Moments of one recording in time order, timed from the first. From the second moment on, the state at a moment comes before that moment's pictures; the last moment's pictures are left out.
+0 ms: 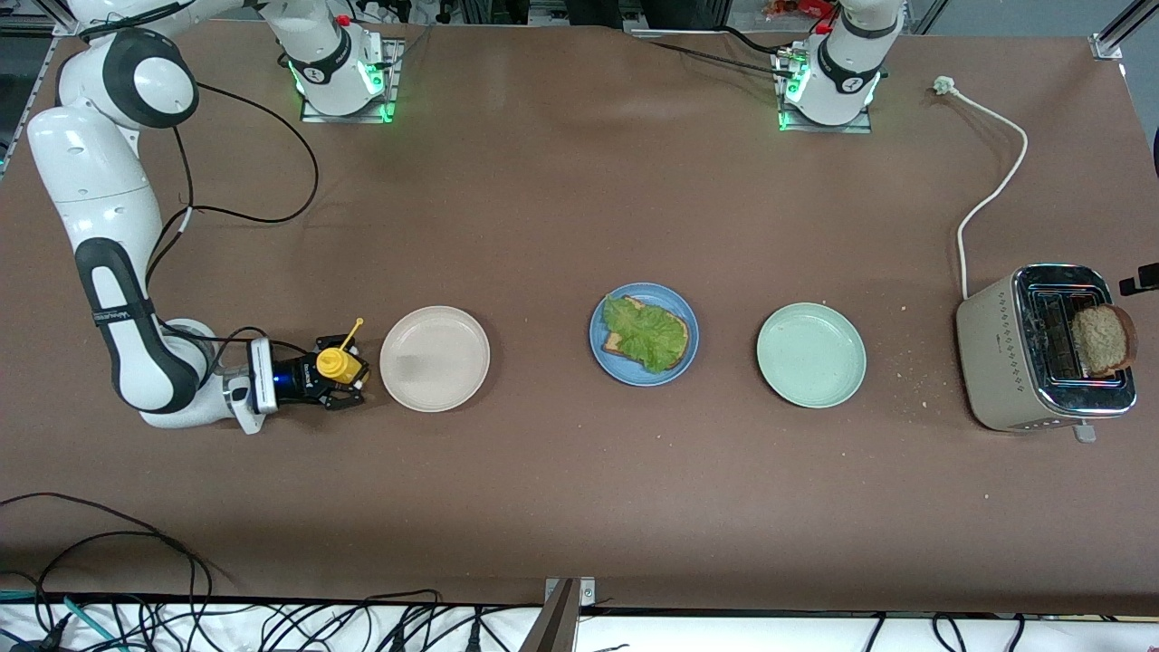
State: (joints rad) left arm 0.56 0.37 -0.13 -1.43 0.00 1.63 0.45; right arm -0.45 1.26 0.43 -1.22 0.81 1.57 -2.25
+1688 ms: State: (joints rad) left arm 0.58 0.48 -0.15 -1.30 0.00 1.66 0.46; right arm -0.53 1.18 0.36 -1.13 0.73 1.46 -2.24
